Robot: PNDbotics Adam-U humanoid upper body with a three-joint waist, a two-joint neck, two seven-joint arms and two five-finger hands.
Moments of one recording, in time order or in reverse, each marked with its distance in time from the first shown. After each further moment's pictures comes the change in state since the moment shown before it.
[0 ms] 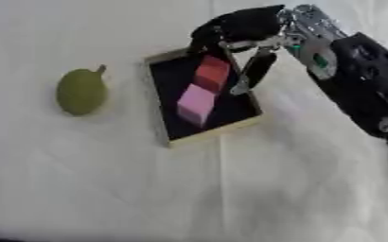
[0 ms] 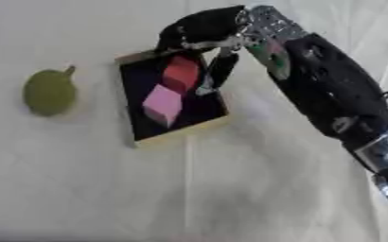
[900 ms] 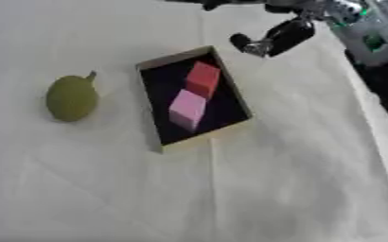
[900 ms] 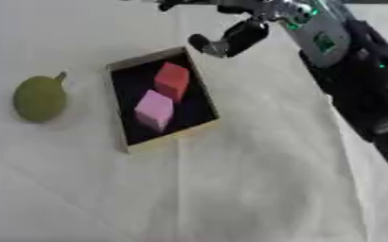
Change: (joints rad) left arm 0.078 -0.002 -0.028 -0.096 0.007 -0.025 -0.021; right arm 0.146 -0.173 -0.213 -0.349 -0.591 0.083 0.063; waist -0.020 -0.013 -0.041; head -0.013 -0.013
